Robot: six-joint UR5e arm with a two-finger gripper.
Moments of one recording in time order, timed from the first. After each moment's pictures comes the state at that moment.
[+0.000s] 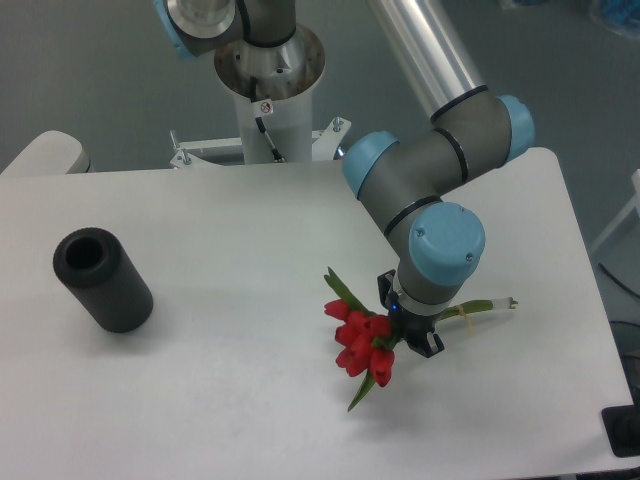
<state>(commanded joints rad) 2.51 -2.13 -1.36 -1.26 1.56 1.60</state>
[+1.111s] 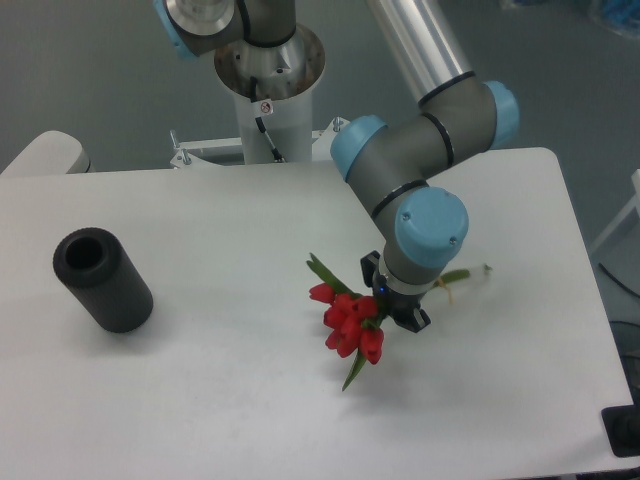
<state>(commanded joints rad) 2.50 -2.03 -1.54 -1.24 1.56 1.28</state>
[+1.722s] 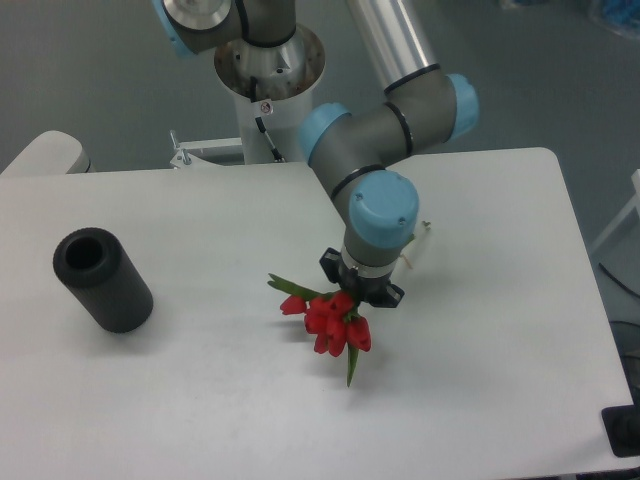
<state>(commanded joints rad) 2.44 -1.96 -1.74 -1.06 1.56 0.87</state>
